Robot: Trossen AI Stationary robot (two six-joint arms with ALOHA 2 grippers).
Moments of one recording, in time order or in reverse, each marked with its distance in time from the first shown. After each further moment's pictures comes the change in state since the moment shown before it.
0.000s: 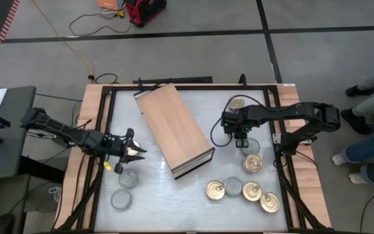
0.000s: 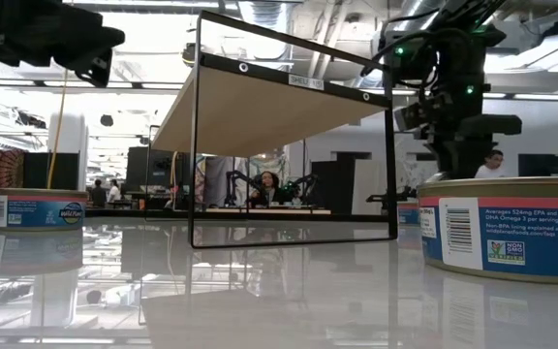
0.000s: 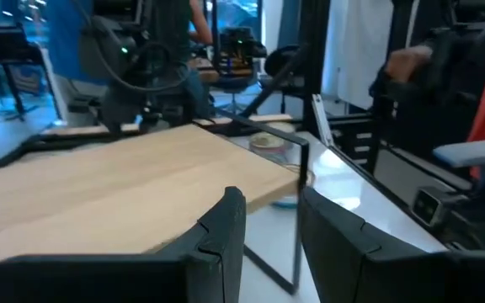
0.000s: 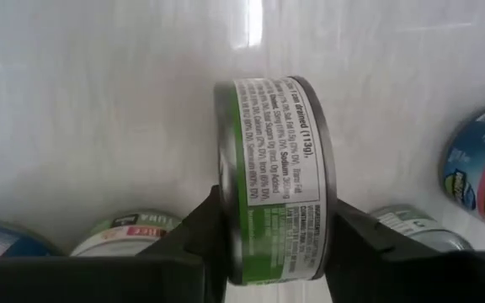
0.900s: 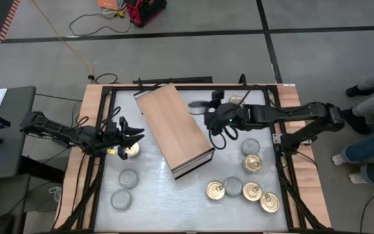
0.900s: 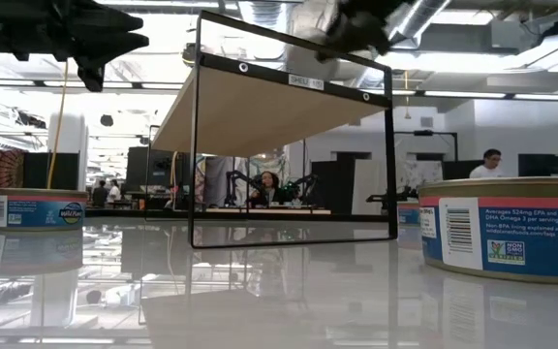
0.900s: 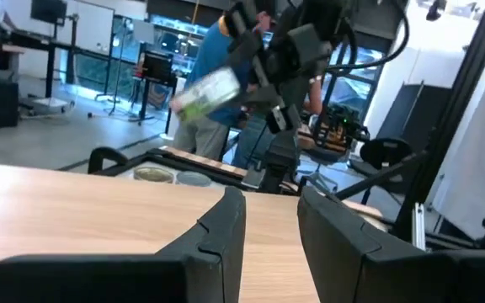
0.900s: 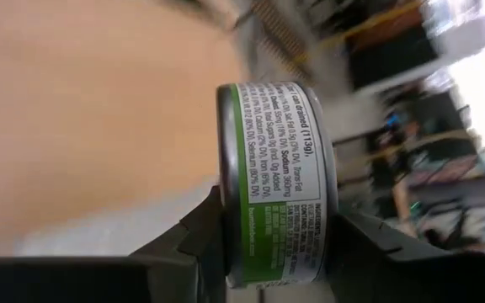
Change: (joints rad) left arm 0.068 -0.052 0.000 0.120 -0.317 -0.207; right arm 0.197 -0.026 0.296 0.675 0.419 -0.580
